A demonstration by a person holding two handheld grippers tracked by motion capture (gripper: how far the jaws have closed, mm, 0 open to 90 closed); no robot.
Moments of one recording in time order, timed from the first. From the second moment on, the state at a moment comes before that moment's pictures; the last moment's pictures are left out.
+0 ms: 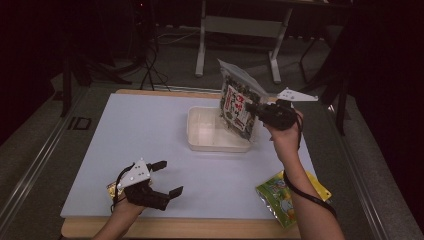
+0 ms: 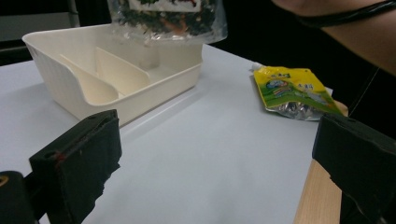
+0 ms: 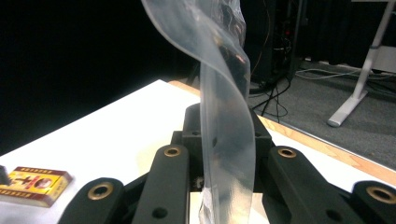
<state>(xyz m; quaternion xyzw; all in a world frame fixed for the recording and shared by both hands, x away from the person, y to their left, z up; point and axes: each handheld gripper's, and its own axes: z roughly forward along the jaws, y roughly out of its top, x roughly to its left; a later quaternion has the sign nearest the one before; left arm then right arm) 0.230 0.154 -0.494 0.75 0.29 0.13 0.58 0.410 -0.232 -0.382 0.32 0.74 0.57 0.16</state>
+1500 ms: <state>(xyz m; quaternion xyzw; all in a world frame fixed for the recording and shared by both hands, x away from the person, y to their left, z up) 0.233 0.158 -0.504 0.75 0.30 0.11 0.58 0.441 -0.229 -0.448 0.34 0.73 0.58 0.13</state>
